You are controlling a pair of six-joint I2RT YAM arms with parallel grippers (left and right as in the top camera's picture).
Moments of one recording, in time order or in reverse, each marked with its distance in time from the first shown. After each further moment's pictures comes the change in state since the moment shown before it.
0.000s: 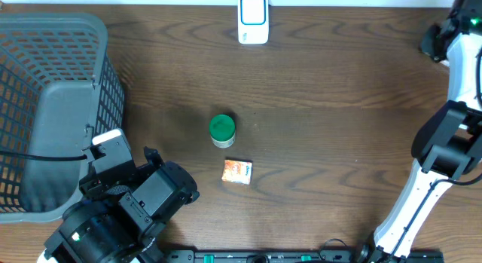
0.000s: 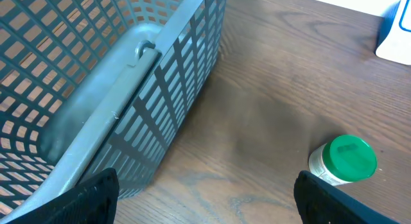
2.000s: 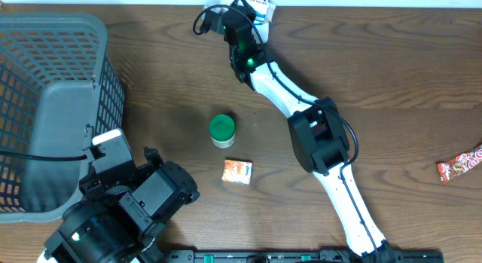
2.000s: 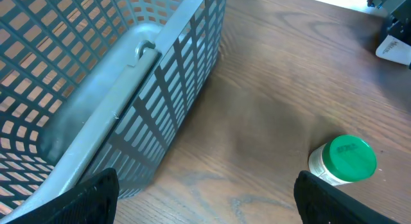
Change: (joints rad) left arm 0.000 0.000 0.000 0.000 0.000 0.000; right arm 0.896 0.272 -0.011 1.012 0.299 -1.394
